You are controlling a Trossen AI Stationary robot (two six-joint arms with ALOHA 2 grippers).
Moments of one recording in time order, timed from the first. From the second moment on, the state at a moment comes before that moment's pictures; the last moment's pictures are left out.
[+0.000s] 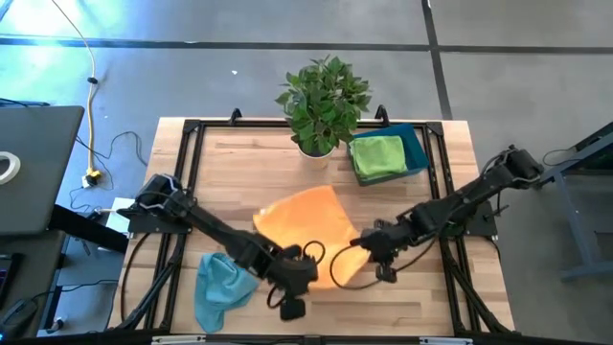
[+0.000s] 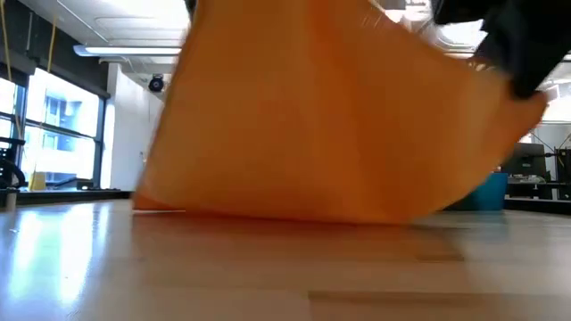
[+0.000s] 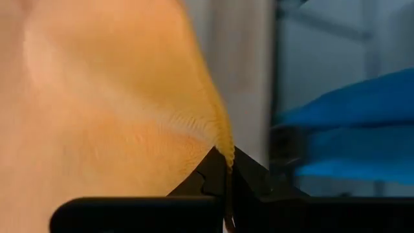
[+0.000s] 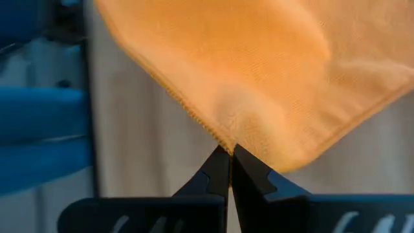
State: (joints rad) left arm -0.38 1.91 1.61 -0.67 -0.03 -0.65; right arm 0.46 1.37 0.91 -0.59 -0.07 0.64
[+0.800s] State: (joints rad) left arm -0.50 1.99 1.60 -0.96 -0.17 -1.21; right arm 0.37 1.50 0.91 -0.41 0.07 0.33
